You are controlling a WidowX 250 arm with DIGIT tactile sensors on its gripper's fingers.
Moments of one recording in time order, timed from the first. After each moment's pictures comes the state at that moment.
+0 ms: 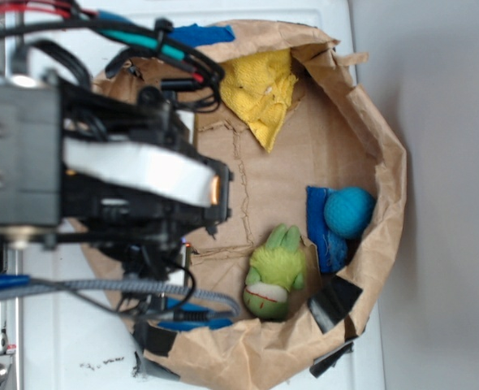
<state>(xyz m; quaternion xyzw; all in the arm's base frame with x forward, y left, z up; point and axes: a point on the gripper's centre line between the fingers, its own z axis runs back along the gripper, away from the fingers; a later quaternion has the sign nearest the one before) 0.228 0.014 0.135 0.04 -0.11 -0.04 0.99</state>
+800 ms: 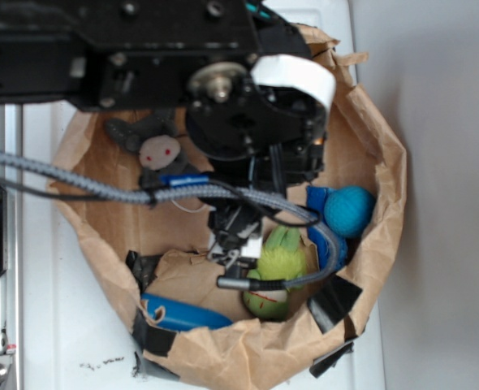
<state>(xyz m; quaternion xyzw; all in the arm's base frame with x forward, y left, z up) 0.277 0.026 0.132 -0.05 -0.11 -0.06 0.99</state>
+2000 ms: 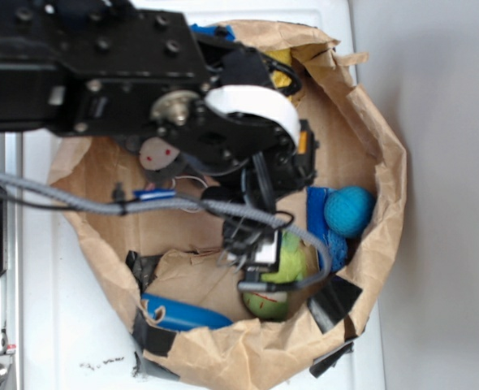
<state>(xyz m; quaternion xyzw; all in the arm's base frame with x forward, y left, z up) 0.290 0.027 0.106 -0.06 -0.19 -0.03 0.98</state>
